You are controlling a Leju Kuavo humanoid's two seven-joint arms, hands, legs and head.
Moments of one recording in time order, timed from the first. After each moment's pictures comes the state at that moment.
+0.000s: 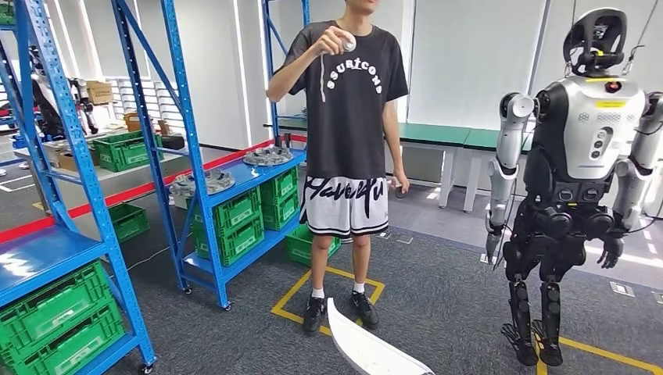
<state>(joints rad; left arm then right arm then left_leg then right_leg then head) -0.09 -0.12 0.95 -0.19 -1.01 0.06 0.07 -0.22 -0.24 0.47 -1.55 0.81 0.03 -0.12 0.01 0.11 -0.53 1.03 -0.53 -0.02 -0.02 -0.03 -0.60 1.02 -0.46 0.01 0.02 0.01</state>
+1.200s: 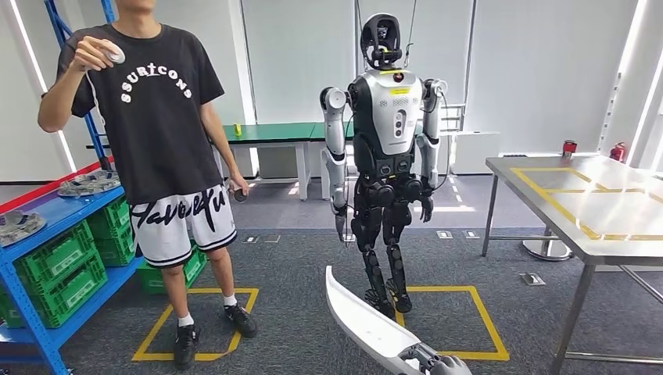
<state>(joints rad) -0.08 -0.08 1.01 -0.19 -0.96 0.08 0.05 -0.35 -0.23 0.53 -1.45 0.69 -0.04 -0.14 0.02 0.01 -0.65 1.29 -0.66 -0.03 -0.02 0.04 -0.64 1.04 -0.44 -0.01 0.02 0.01</state>
